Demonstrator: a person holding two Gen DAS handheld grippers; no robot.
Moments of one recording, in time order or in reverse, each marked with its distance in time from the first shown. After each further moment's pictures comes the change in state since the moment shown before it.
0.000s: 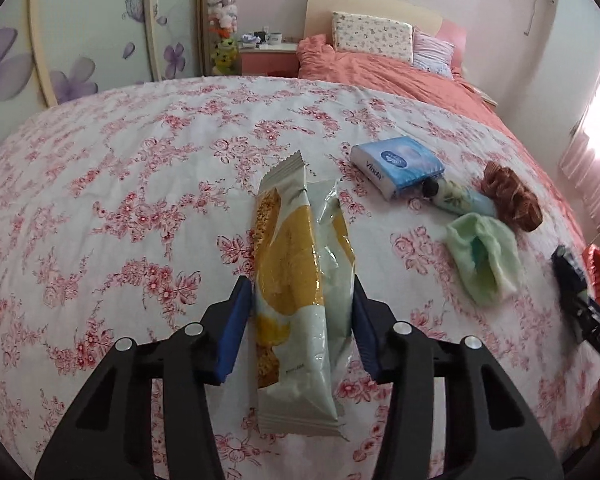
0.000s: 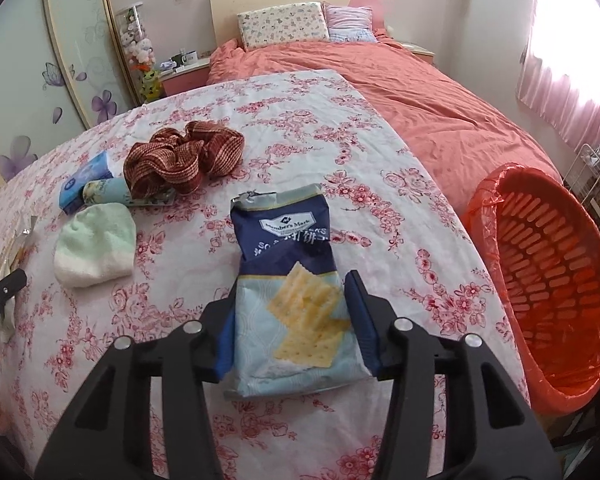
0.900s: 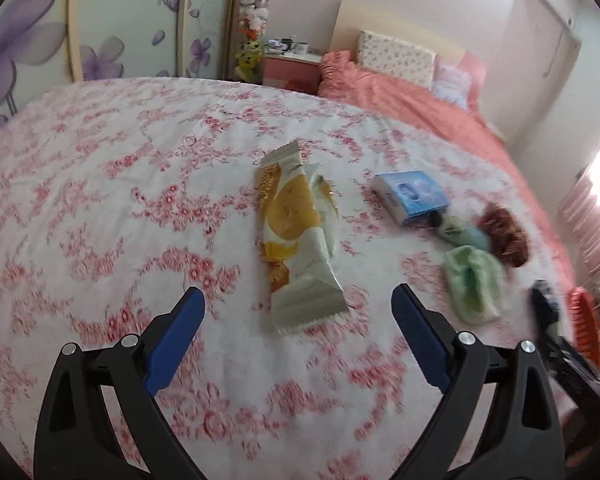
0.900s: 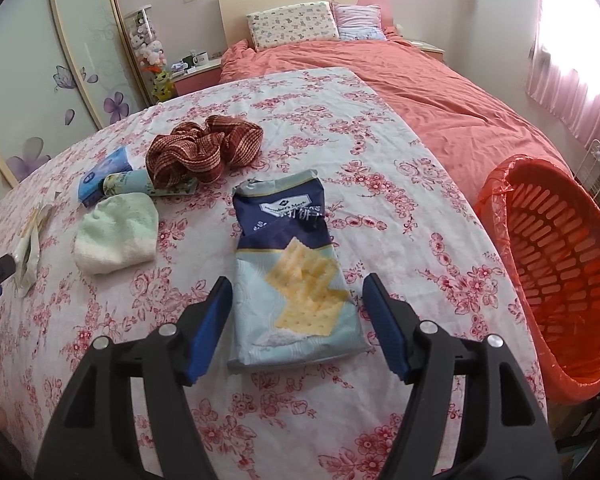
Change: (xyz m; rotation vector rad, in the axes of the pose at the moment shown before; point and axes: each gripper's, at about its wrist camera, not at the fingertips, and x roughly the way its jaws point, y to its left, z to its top) left arm -0.019 0.020 0.006 -0.136 -0.021 0.018; right arm -0.008 0.002 -0.010 0.006 0.000 0.058
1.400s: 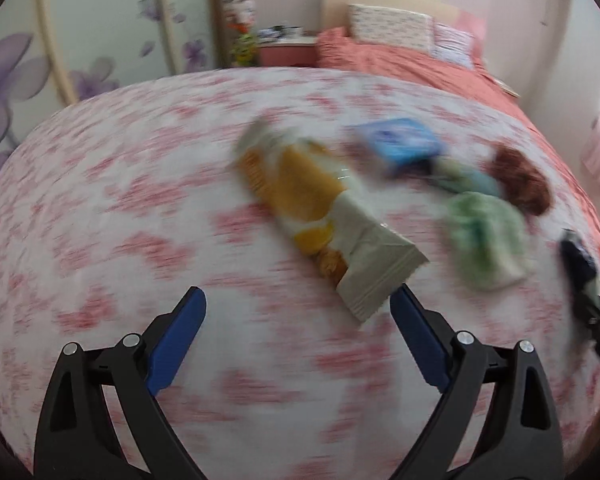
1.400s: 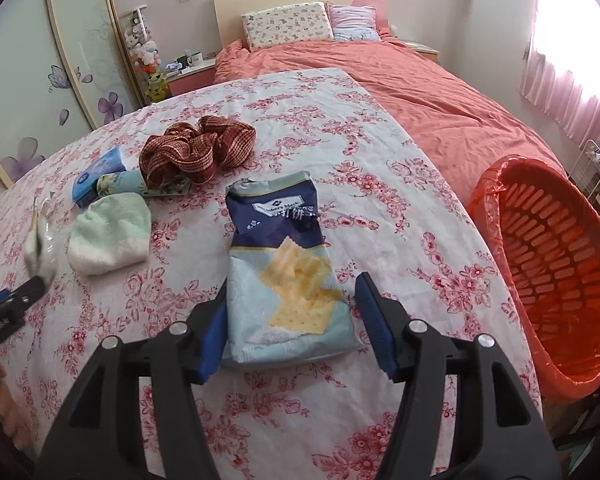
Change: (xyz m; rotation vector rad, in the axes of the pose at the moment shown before) left arm 0.018 -0.019 -0.018 0.098 0.054 0.094; right arm -0.001 -0.002 -0.001 0.004 -0.002 -0.023
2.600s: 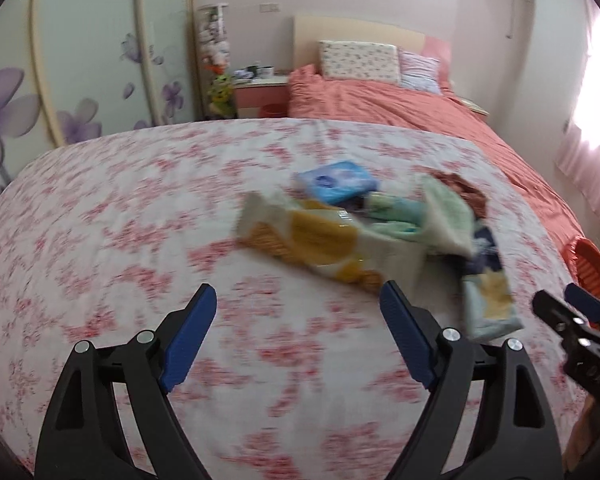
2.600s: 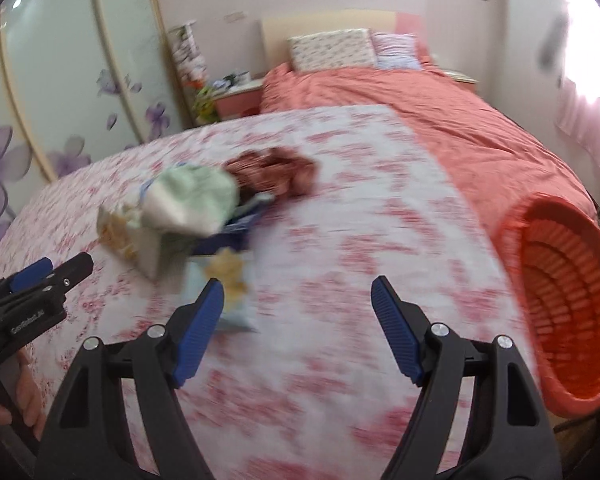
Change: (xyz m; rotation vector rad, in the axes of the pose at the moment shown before) left arm -0.045 -0.035 0.000 0.067 -0.153 -0.085; right arm -0.032 0.031 0.002 -0.095 -0.080 0.145
